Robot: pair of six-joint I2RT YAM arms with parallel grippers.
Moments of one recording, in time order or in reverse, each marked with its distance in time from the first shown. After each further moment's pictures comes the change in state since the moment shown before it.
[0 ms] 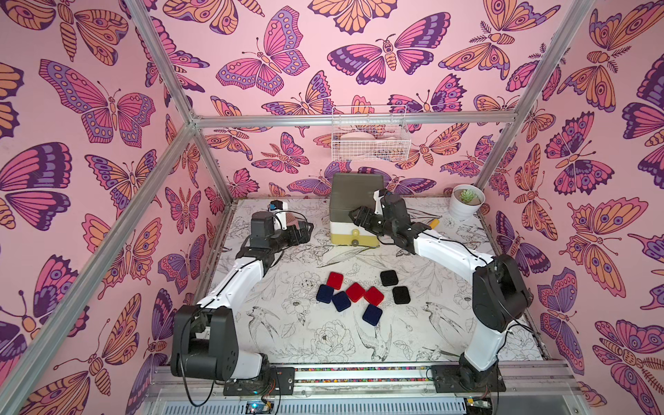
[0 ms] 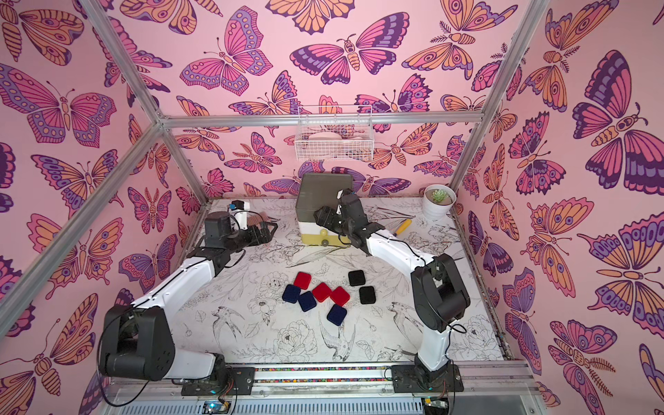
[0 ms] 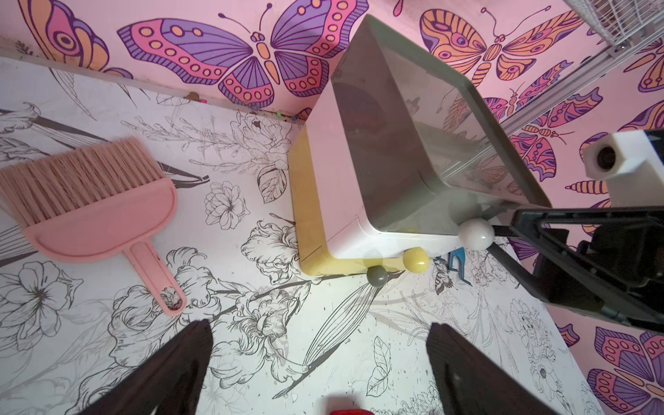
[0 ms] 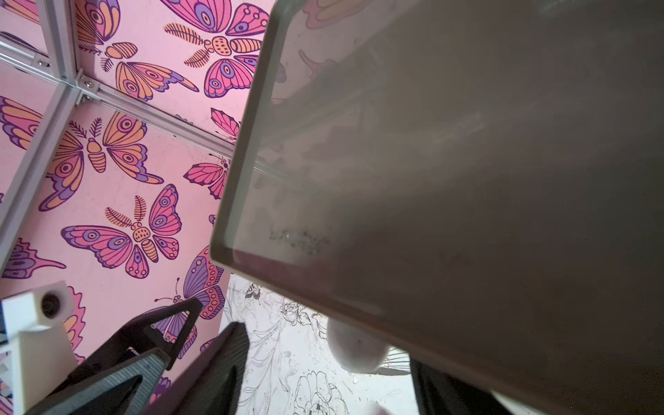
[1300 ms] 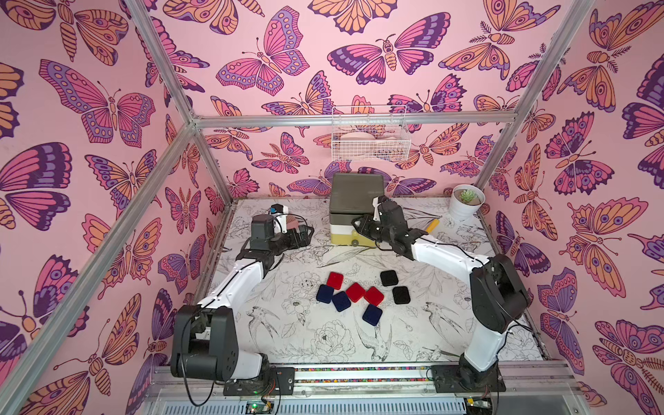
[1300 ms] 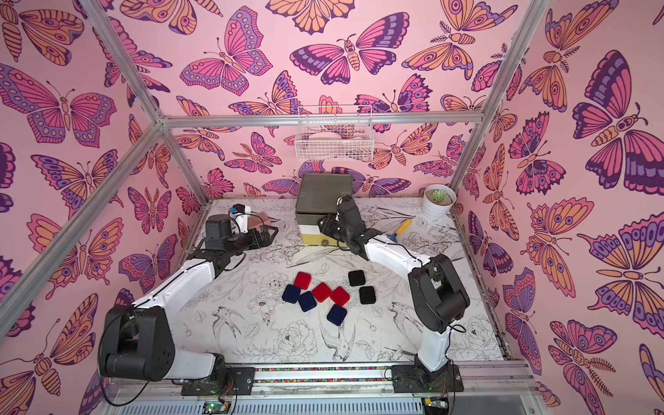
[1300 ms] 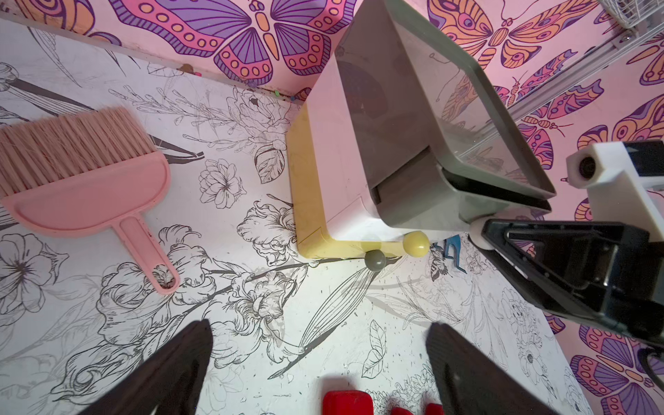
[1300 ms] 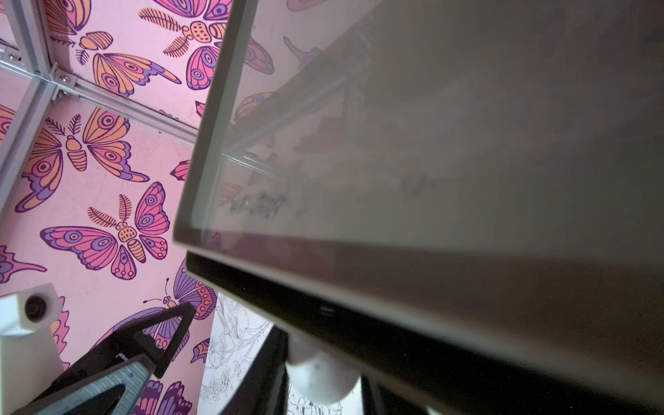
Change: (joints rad) left arm 0.005 0.000 -0.017 -0.013 0.034 -0.015; right arm 0.040 -0.029 -0.092 0.039 0.041 0.018
